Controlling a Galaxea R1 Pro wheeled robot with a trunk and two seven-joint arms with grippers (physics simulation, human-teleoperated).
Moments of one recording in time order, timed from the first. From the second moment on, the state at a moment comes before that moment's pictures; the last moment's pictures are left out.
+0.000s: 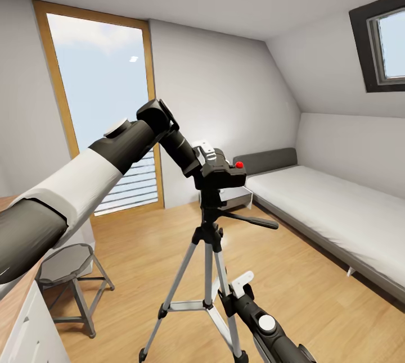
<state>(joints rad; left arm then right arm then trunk) -1.54 -0.02 -0.73 -0.85 -0.44 0.96 -1.56 -0.34 0.02 0.37 -0.84 0.06 0.03 0.08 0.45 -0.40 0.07</state>
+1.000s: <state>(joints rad) -1.54 0.00 -0.73 -0.85 -0.44 0.96 -1.56 -0.34 0.02 0.37 -0.83 0.06 0.02 0.08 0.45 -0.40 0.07</state>
